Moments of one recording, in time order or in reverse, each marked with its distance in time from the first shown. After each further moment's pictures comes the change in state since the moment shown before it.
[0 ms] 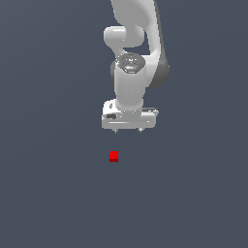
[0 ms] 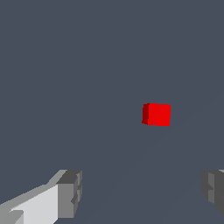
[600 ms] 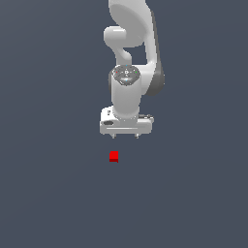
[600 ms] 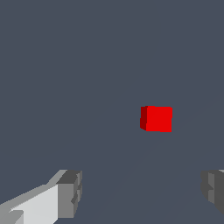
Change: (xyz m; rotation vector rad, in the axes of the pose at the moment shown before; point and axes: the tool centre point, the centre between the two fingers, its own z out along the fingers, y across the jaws) arm 0.007 0.011 0.027 -0.001 0.001 0.011
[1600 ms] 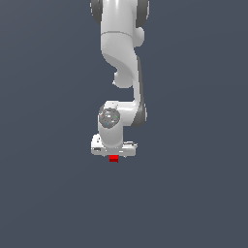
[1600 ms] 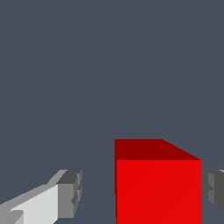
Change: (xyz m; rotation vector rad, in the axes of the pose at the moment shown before) arm 0.032 0.053 0.126 -0.001 -0.004 0.054
